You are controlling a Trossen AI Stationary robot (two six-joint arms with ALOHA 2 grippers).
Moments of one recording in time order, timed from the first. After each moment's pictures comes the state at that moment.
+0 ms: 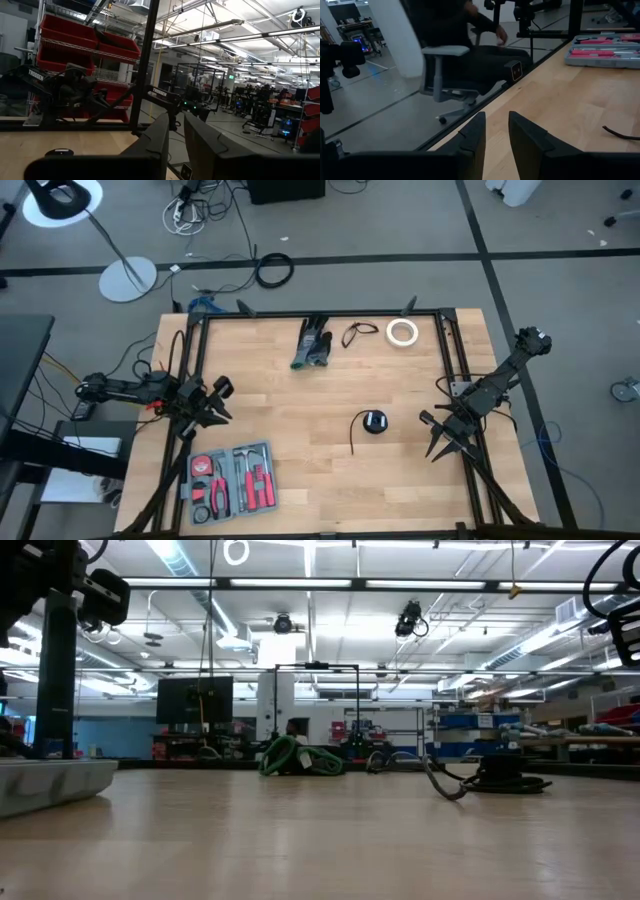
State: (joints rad) left arm -0.16 0.00 0.01 0.32 0.31 -0.29; right arm 0.72 0.18 0.01 0.04 -0.08 0.16
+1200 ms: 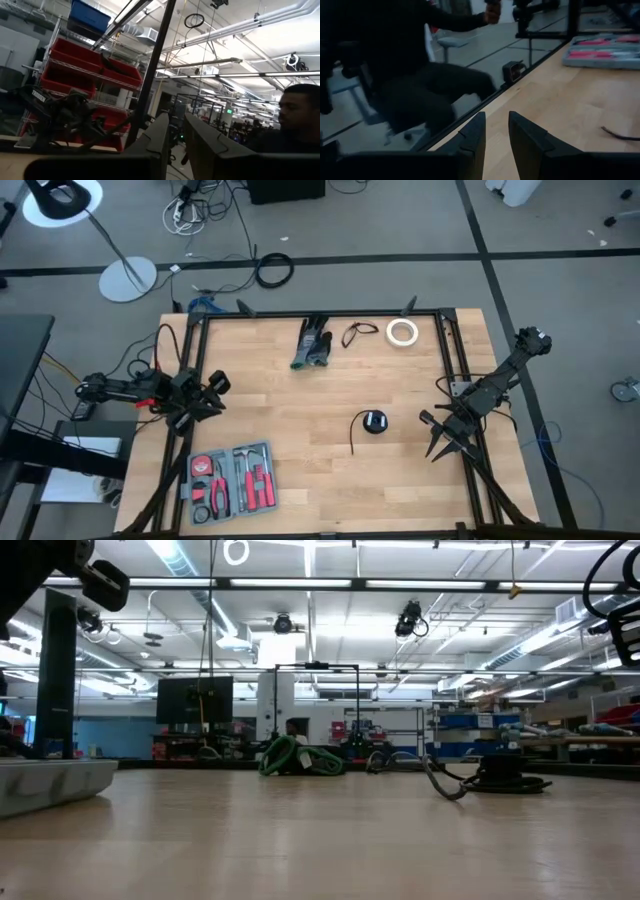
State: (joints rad) left arm -0.16 0.00 0.01 0.48 0.23 -0.43; right arm 0.72 0.18 0.01 0.04 -0.06 0.16
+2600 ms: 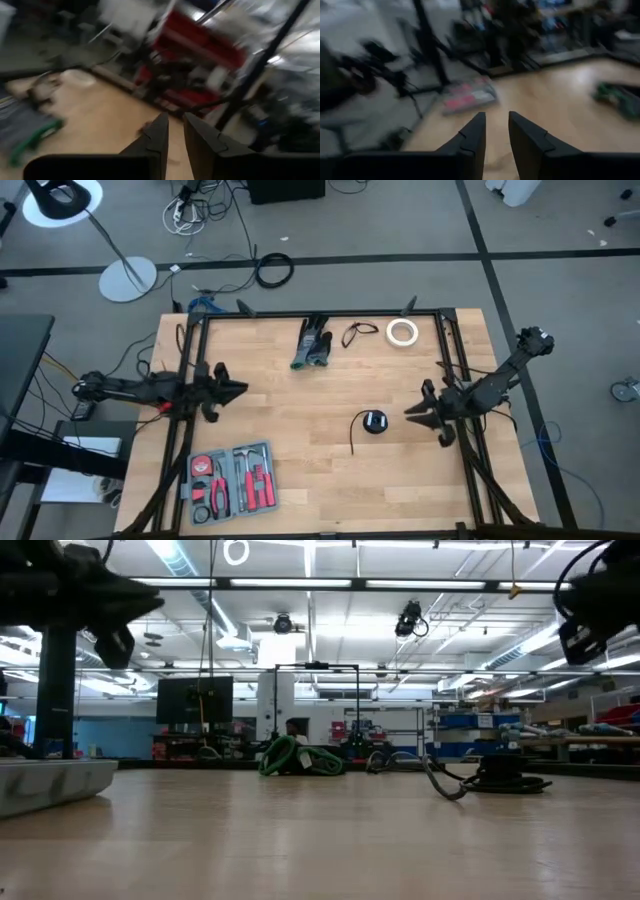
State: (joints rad) left arm -0.16 0.07 0.08 0.07 -0.28 -0.48; right arm 0.69 0.23 0.01 0.21 0.61 0.25
